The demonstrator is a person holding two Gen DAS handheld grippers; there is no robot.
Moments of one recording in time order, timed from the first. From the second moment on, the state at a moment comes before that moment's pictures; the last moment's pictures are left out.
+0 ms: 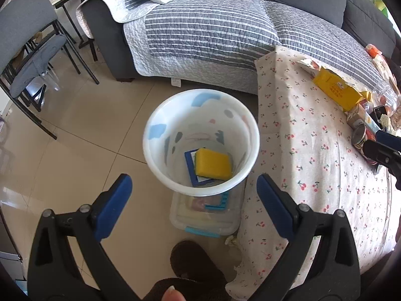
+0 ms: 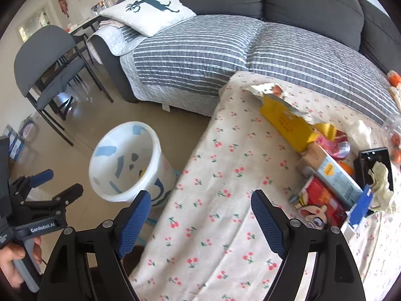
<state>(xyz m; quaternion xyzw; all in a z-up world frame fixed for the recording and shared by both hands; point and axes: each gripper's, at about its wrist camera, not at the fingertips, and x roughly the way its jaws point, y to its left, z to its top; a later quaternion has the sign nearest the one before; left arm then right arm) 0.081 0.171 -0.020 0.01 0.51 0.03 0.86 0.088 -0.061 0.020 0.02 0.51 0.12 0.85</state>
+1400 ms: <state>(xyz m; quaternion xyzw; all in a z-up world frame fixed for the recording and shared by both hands) 0.112 -0.127 -0.068 0.12 0.49 -0.23 0.83 0.004 -0.366 -0.003 0.13 0.55 -0.10 0.82</state>
